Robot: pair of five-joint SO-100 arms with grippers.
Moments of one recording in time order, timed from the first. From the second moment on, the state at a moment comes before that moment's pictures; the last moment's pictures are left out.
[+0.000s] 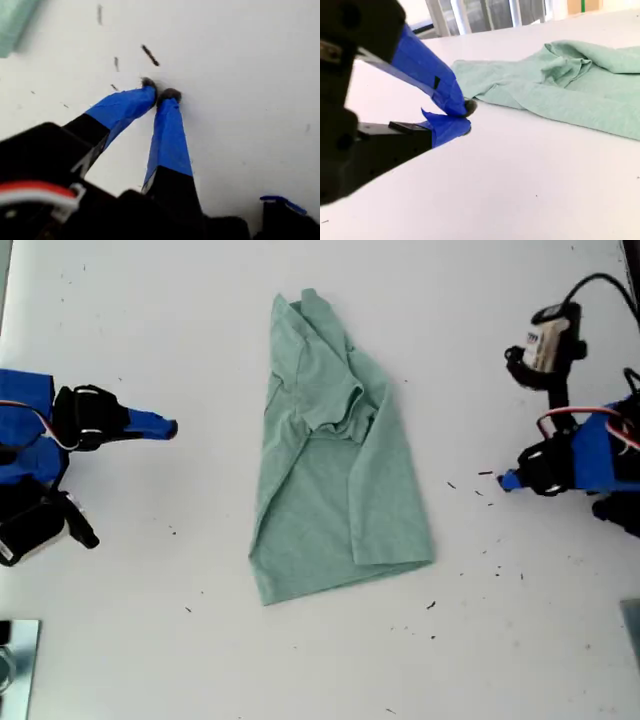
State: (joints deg) arm 0 -20.1 197.1 184.7 55.2 8.3; arm 1 7.9 175.6 166.1 74.6 -26.1
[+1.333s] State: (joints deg) arm 0 11.2 87.8 83.6 82.6 -12.0; arm 1 12.5 195.2 174.5 77.7 -27.4
